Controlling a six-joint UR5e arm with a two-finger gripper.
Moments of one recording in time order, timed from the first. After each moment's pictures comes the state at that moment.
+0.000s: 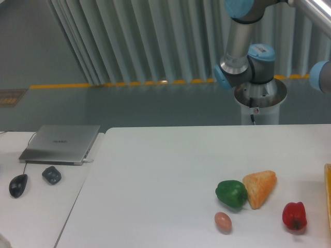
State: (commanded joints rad) arm 2.69 -1.97 -1.43 -0.95 1.66 1.52
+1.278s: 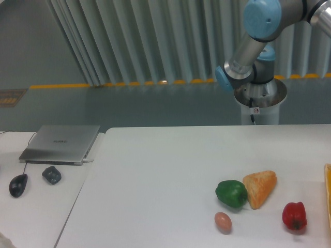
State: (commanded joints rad) arm 2.75 -2.20 -1.30 -0.85 1.67 1.52
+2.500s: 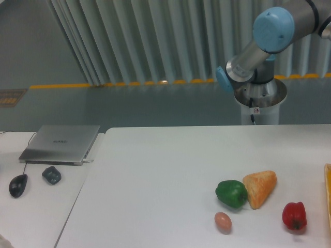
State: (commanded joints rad) arm 2.76 -2.28 -1.24 -0.81 1.69 1.52
